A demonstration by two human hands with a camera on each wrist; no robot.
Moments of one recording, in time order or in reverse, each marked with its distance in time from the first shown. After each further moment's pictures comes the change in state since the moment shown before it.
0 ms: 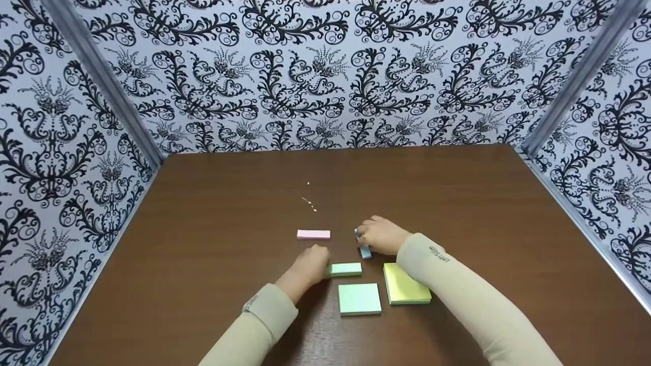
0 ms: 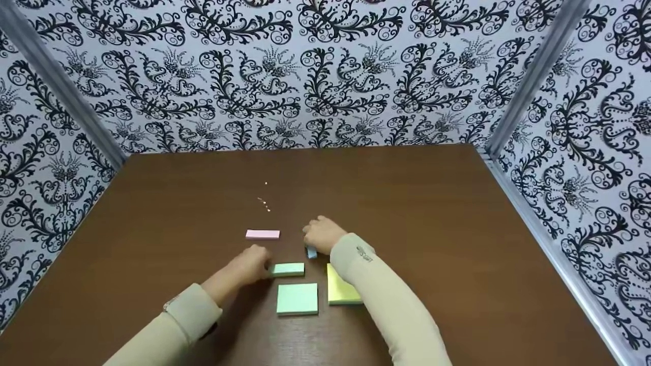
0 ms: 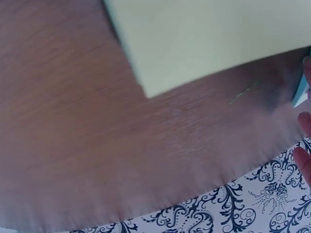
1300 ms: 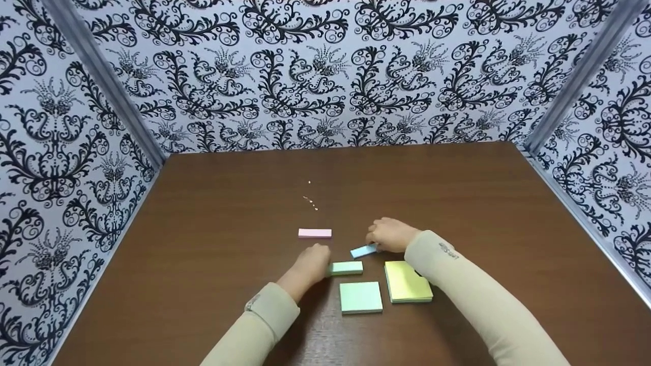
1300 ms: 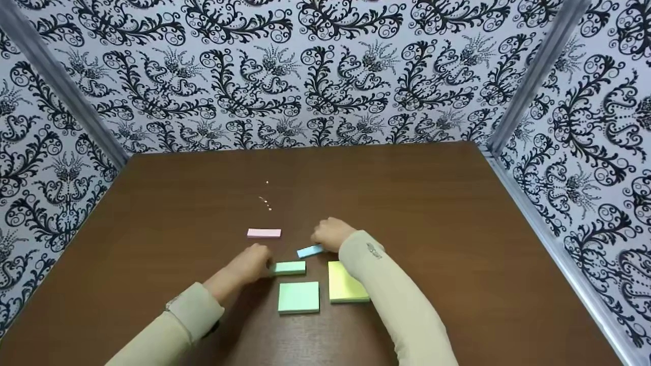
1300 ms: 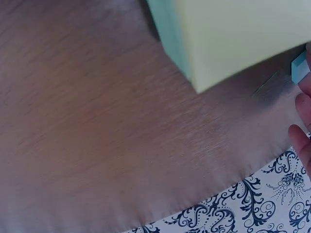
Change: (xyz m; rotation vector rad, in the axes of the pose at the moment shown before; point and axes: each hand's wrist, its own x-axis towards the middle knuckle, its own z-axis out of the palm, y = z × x) left_hand -0.001 0.001 -0.001 -0.004 0.013 0.002; right_hand -0.013 0.006 -0.004 0.239 -0.227 0.109
